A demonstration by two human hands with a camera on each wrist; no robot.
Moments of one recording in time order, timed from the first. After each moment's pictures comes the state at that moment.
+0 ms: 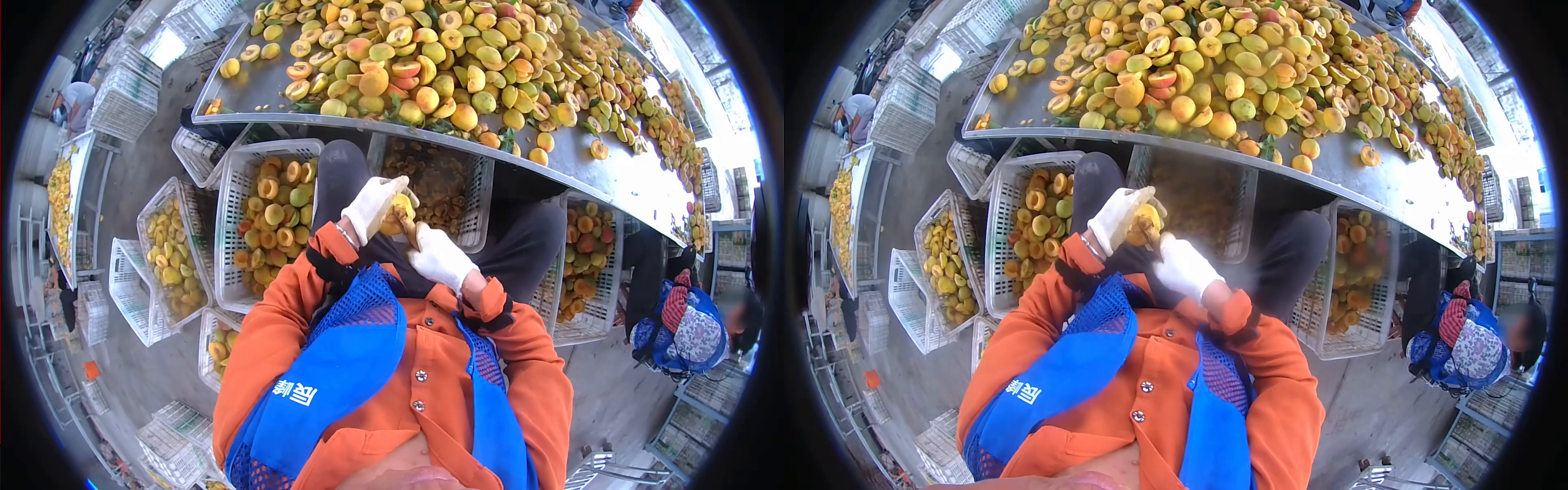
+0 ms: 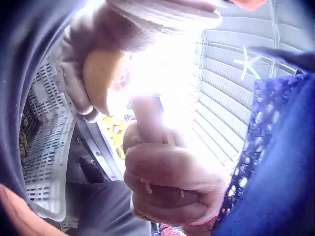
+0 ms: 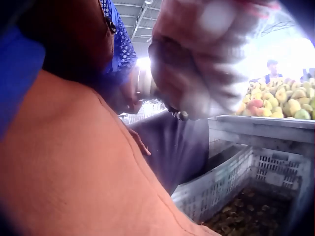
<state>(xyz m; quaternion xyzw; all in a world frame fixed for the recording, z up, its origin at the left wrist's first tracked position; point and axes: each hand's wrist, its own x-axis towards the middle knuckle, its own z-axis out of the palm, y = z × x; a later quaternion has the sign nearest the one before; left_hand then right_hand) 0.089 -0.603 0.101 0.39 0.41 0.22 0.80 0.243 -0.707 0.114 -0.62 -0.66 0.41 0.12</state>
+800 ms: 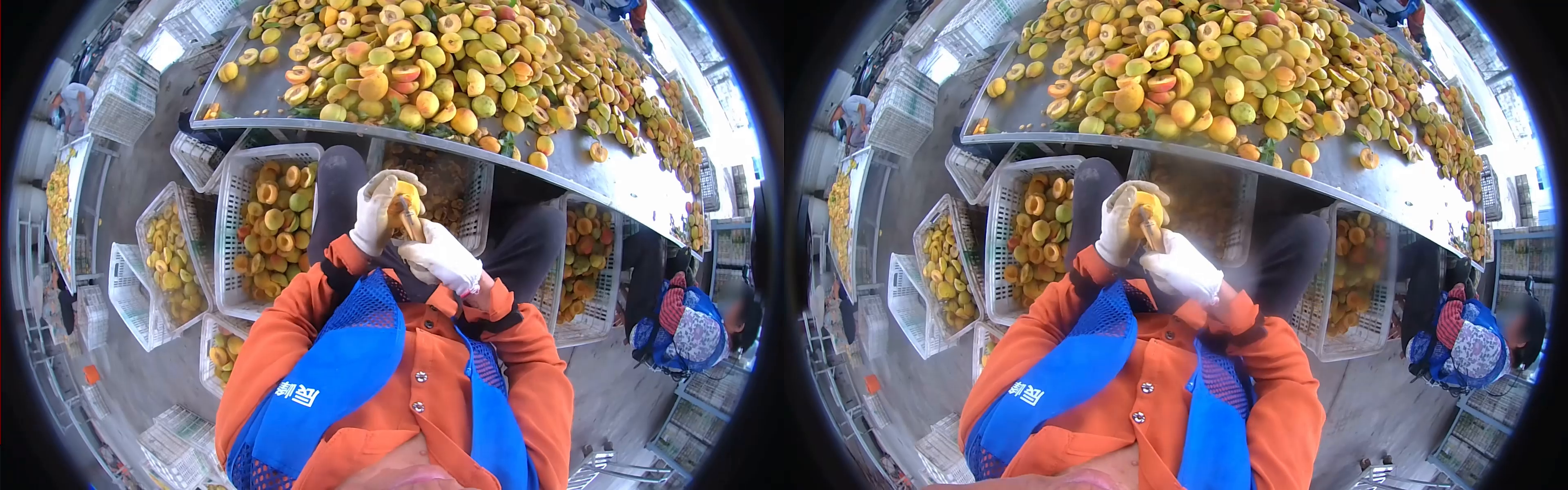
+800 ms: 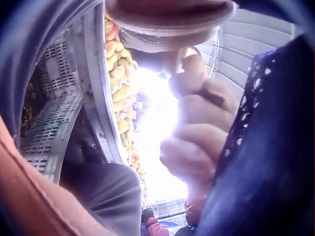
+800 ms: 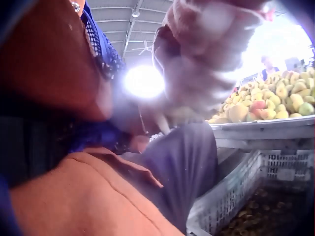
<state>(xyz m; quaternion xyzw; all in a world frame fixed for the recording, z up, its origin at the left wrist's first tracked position) 0.103 -0.625 0.107 0.35 0.27 0.48 0.76 0.246 -0.693 0.141 -0.50 -0.38 0.74 0.25</state>
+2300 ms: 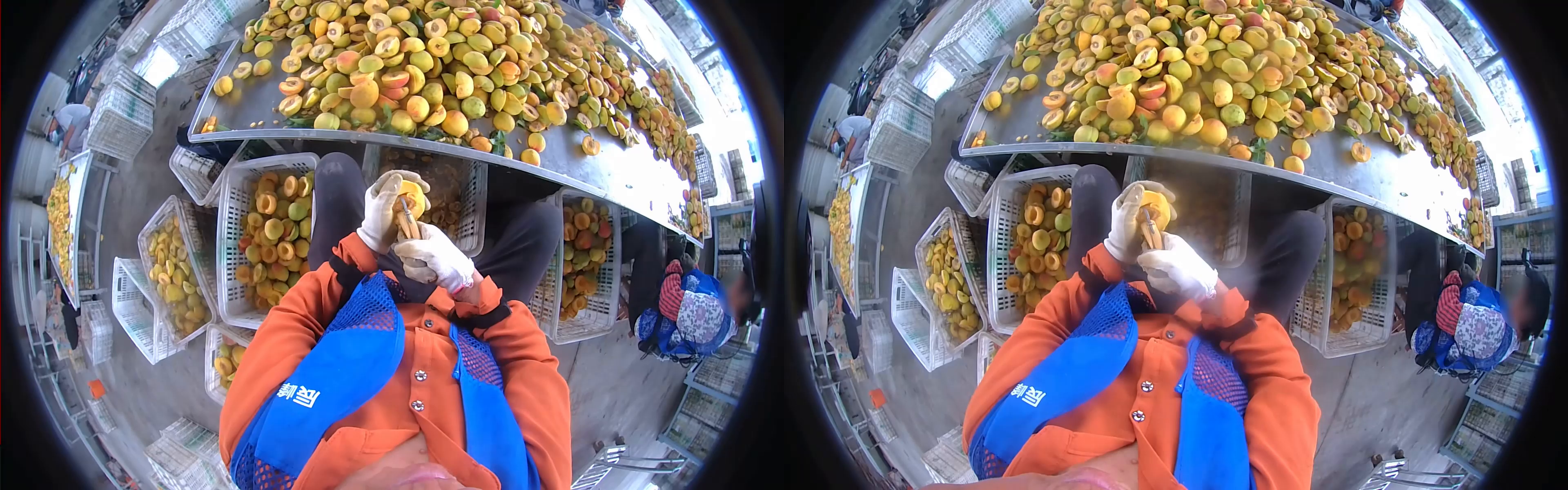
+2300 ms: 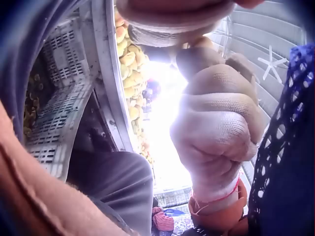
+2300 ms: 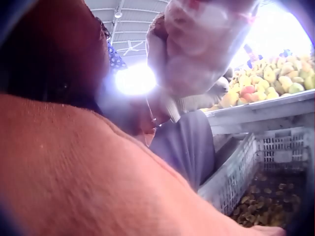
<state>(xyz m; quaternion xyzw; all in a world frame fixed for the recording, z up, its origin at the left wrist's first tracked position) 0.120 -0.619 0.093 0.29 0.24 0.48 0.79 0.244 -0.702 0.135 -0.36 -0.19 0.84 0.36</state>
